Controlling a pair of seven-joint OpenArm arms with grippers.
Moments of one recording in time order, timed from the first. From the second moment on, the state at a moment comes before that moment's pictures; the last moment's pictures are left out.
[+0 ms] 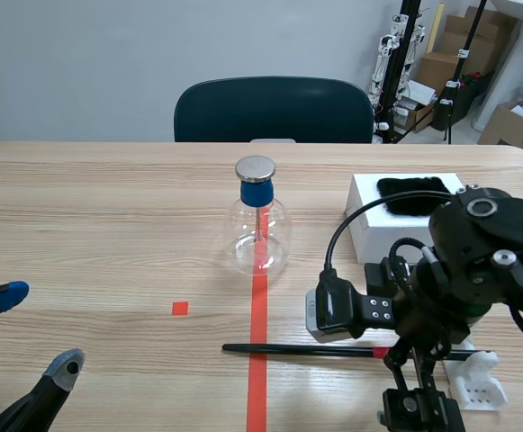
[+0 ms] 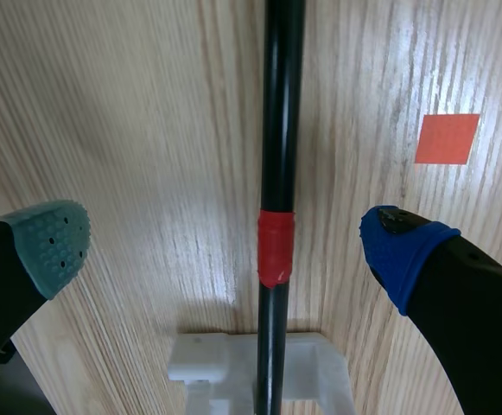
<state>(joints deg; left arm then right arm) 19.4 -26.7 2.6 53.1 14.9 -34.9 -81.7 15.4 36.6 -50.0 86.4 17.3 45.1 -51.3</state>
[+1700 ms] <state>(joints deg) 19.4 -26.7 2.6 53.1 14.7 -34.9 -81.8 21.5 39.1 -58.9 85.0 17.3 45.1 -50.1</state>
